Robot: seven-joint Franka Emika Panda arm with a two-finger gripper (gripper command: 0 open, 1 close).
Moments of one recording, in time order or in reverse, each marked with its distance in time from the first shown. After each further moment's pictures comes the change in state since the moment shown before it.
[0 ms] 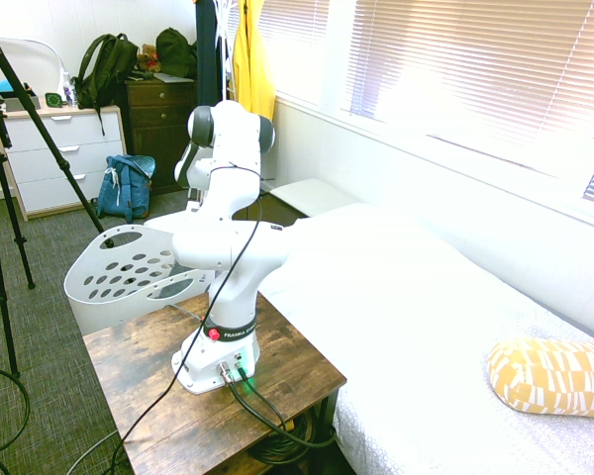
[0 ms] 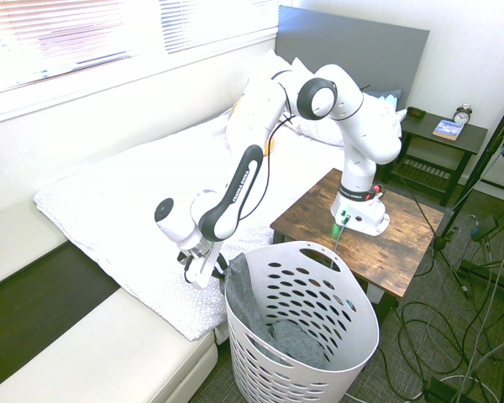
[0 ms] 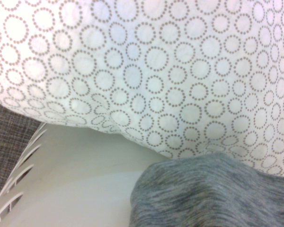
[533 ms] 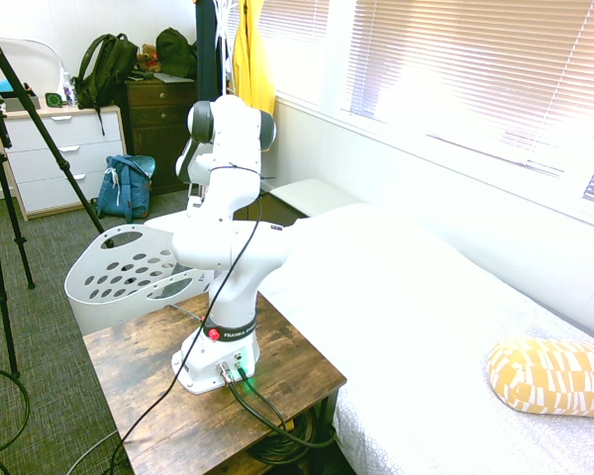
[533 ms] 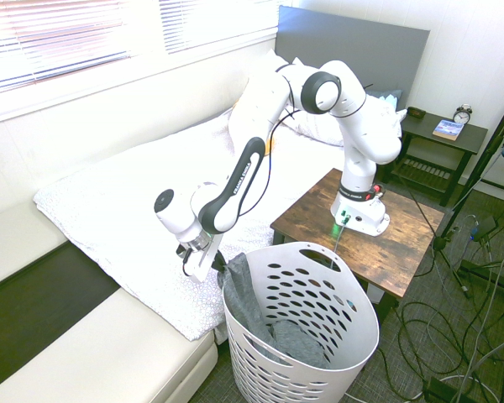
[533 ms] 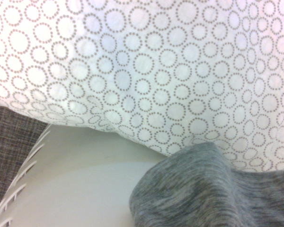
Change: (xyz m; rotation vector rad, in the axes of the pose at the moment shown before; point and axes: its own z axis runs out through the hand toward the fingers) arm 0.002 0.018 -0.028 0.029 0.001 0.014
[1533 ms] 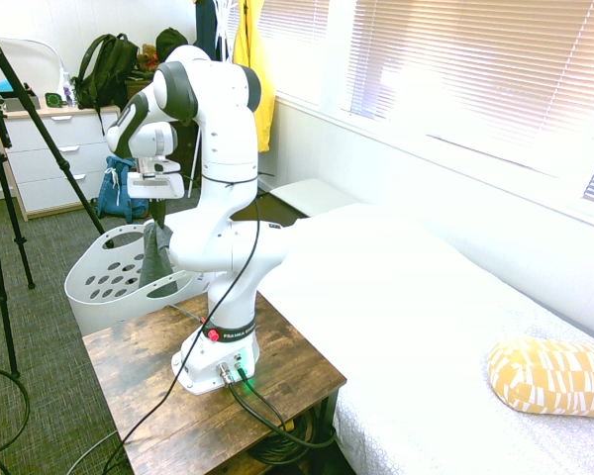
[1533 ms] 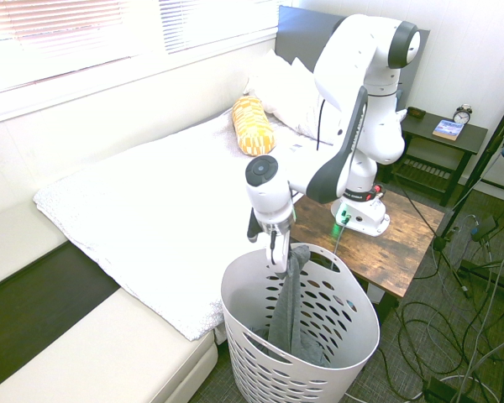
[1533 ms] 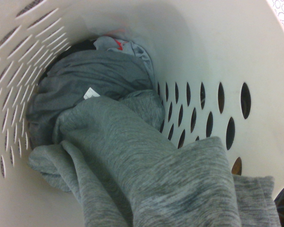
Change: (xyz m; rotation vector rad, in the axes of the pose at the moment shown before) arm -0.190 0.195 -0.062 0.078 0.166 -0.143
